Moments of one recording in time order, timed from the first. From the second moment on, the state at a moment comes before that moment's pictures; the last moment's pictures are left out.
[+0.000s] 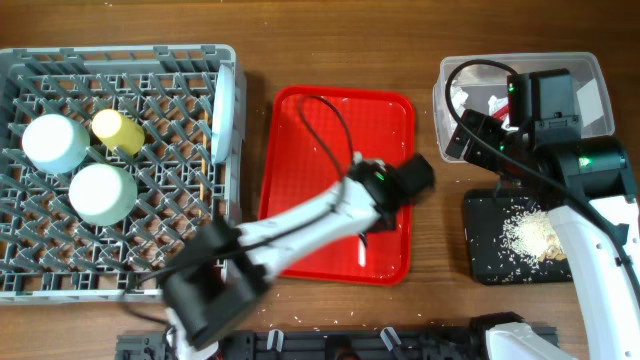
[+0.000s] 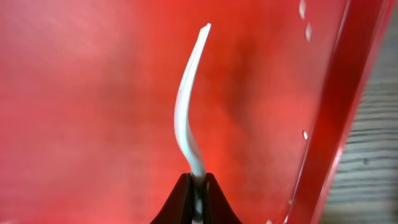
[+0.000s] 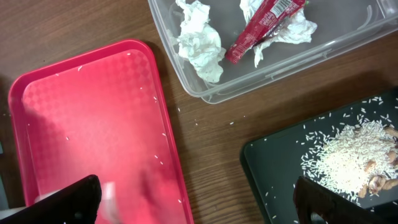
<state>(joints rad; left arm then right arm) -0.98 1.90 1.43 -0.98 -0.11 -0.94 0.14 1.26 1.36 -1.17 0.11 0.48</state>
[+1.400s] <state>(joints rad) 0.02 1.19 1.42 -1.35 0.34 -0.01 0.14 1.26 1.36 -1.17 0.11 0.48</state>
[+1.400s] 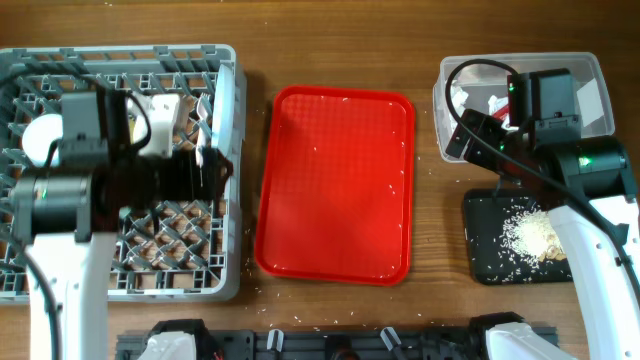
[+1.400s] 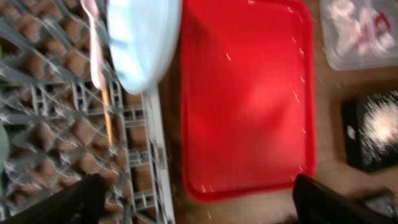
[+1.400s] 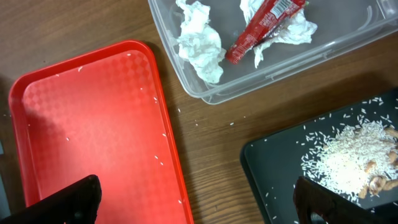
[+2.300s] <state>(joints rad) 0.02 0.89 1.42 -1.44 0.39 -0.01 0.14 1.26 1.36 -1.17 0.11 0.48</state>
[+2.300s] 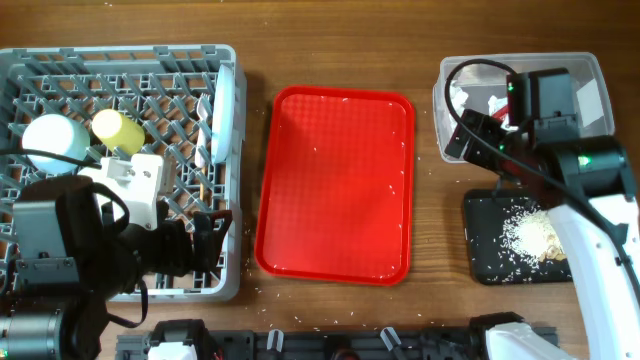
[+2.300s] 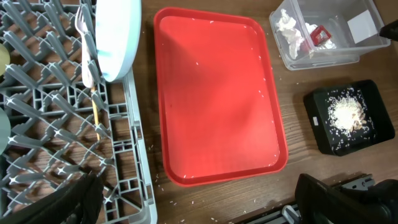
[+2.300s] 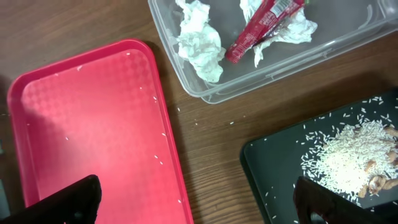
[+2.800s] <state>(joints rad) 0.02 0.88 1.42 -1.44 0.39 -0.01 0.14 0.35 0.47 -0.33 -0.09 0.31</state>
